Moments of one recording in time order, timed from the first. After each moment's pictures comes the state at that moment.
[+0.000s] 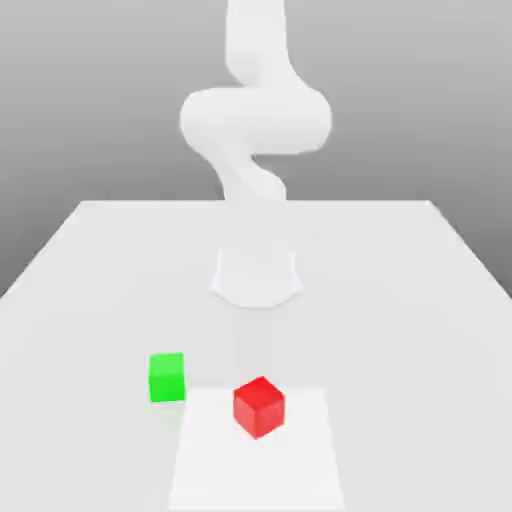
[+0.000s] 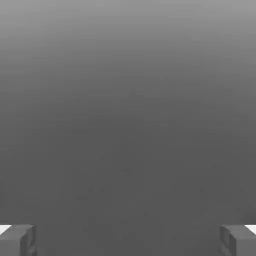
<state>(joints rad) -0.05 -0.73 0.06 -2.35 -0.01 2.35 0.90</state>
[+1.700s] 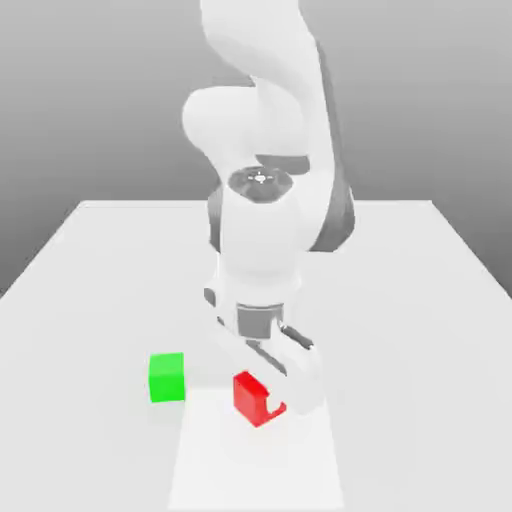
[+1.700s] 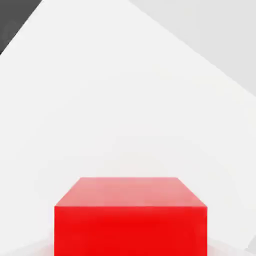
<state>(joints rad) -0.24 0.07 0.24 -2.81 -0.06 2.89 1.76</state>
